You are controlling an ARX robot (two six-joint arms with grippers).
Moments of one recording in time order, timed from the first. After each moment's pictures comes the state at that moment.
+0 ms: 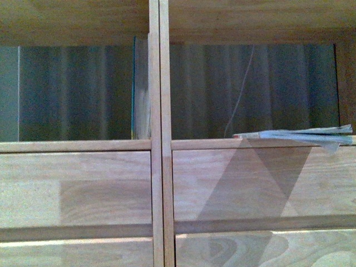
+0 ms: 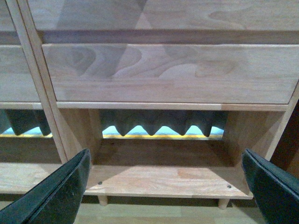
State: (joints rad) left arm 0.00 0.00 0.01 0.00 0.00 0.00; right arm 0.00 0.00 0.01 0.00 0.00 0.00
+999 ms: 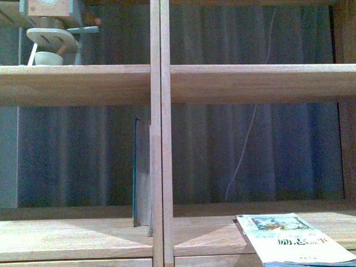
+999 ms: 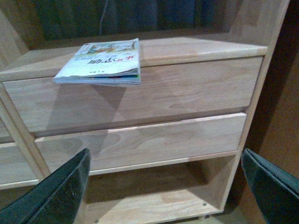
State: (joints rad) left arm 0.00 0.00 0.01 0.00 0.00 0.00; right arm 0.12 0.30 0.07 0.19 0.28 0.10
